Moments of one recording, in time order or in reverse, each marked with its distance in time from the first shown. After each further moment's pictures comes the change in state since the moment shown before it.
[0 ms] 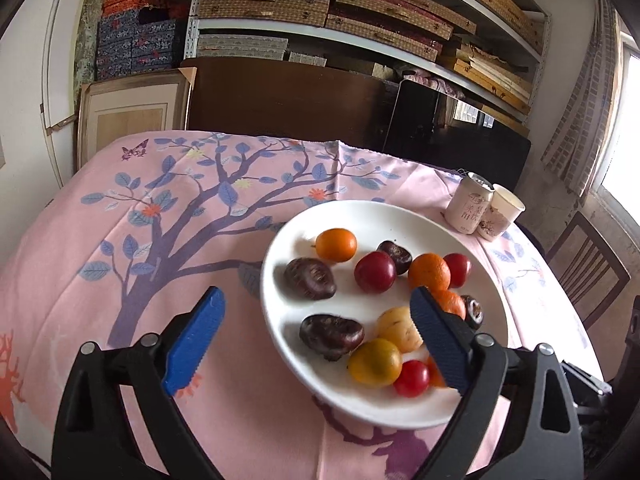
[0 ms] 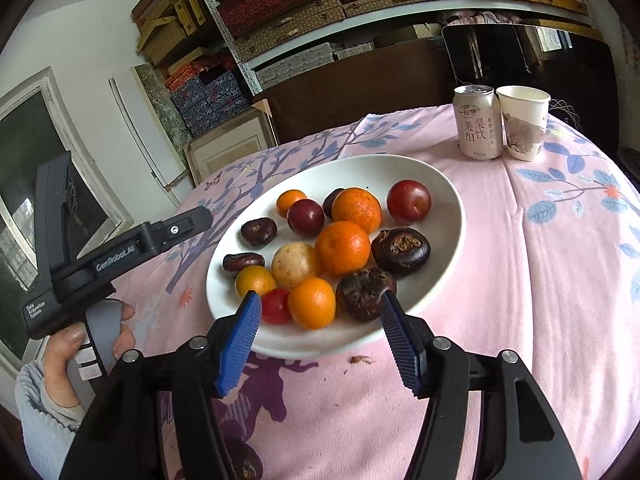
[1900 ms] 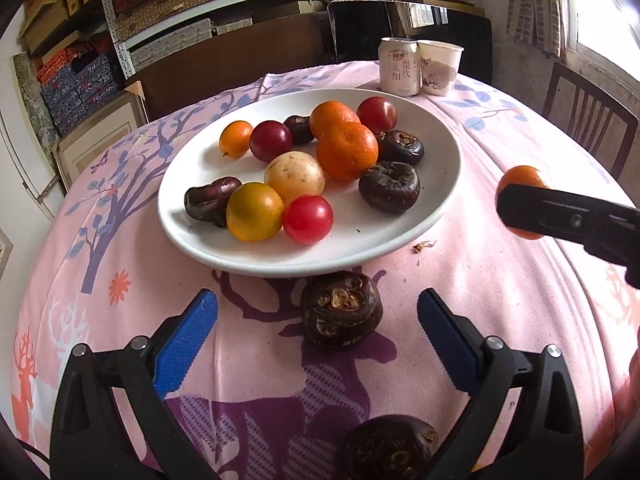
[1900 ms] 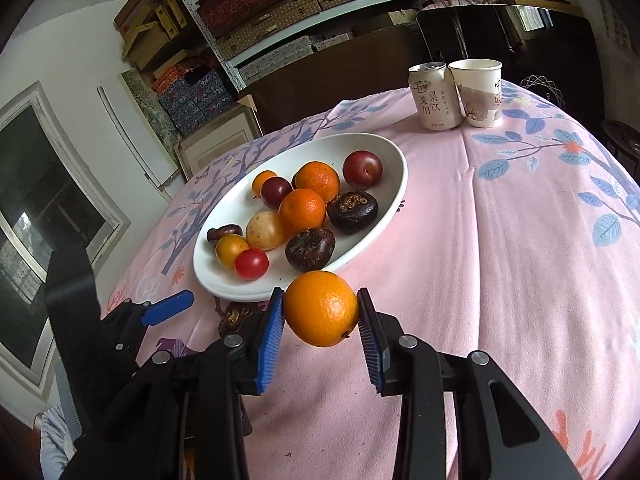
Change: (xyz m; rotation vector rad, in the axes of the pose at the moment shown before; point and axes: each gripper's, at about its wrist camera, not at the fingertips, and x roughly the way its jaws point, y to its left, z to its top) left arm 0.010 -0.098 -0.088 0.355 0.177 0.084; right arm -0.027 -0.033 -0.019 0.064 0.035 -0.004
